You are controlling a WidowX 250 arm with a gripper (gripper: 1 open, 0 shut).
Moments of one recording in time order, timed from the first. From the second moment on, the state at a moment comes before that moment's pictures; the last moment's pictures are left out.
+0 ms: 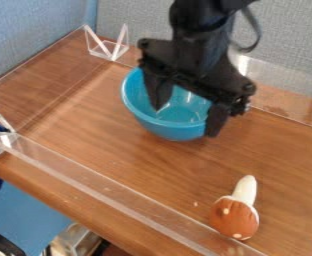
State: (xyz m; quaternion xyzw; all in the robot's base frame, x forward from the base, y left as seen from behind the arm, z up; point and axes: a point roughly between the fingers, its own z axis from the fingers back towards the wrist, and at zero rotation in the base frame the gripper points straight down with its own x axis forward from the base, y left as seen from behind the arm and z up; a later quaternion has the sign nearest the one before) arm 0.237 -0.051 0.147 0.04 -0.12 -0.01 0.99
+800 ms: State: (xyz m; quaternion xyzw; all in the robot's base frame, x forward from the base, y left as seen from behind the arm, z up) arm 0.254 -0.051 0.148 0.03 -0.10 -0.04 0.99
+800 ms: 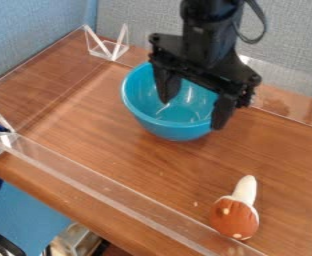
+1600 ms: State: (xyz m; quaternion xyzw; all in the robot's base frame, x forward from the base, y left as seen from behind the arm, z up) arm 0.250 -0.056 0.167 0.05 -0.11 0.02 0.99
